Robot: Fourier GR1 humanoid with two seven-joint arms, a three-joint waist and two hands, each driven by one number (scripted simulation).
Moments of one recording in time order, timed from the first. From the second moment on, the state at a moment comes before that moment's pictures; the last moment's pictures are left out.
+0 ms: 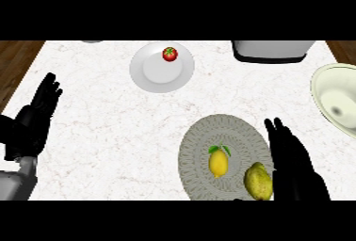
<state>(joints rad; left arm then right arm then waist) -0.15 0.52 -0.15 -1.53 0.26 0.31 0.08 -0.01 -0.23 0.60 -2.21 1.11 0.11 1.06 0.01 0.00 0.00</state>
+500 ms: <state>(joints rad) -0.16 0.50 -0.14 -1.51 0.25 0.30 0.07 -0.17 -0.11 0.45 -1.96 0.88 0.33 1.05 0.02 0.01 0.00</state>
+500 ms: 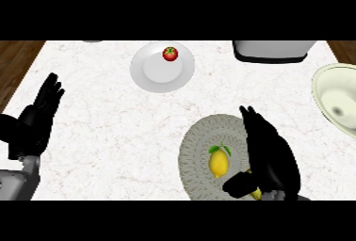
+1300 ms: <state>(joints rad) -0.16 0.48 -0.11 -1.51 0.22 0.28 0.08 -0.25 -0.05 0.40 -1.68 0.86 0.50 1.02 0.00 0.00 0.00</state>
